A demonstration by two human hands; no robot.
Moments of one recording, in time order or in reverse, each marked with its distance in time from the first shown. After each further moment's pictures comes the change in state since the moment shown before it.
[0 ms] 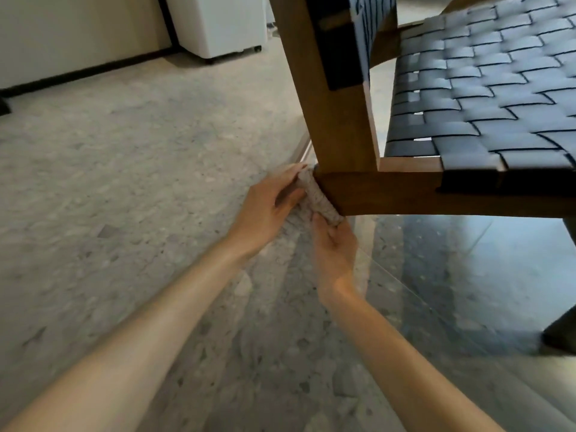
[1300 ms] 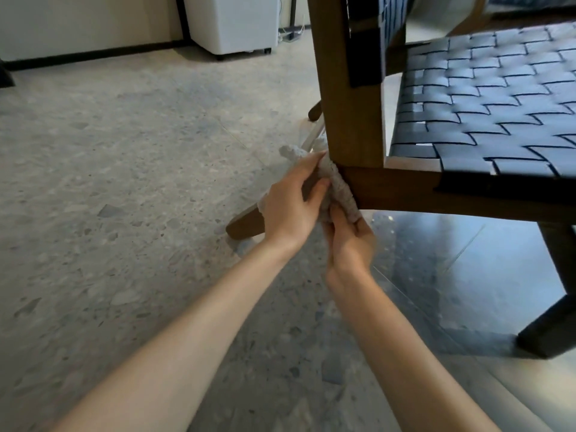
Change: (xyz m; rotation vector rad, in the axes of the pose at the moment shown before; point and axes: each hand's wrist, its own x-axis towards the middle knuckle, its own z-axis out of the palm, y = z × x) left_hand -0.015 0.032 0.027 -0.031 0.336 -0.133; right_hand -0.011 -0.033 -0.003 0.329 0.194 0.245
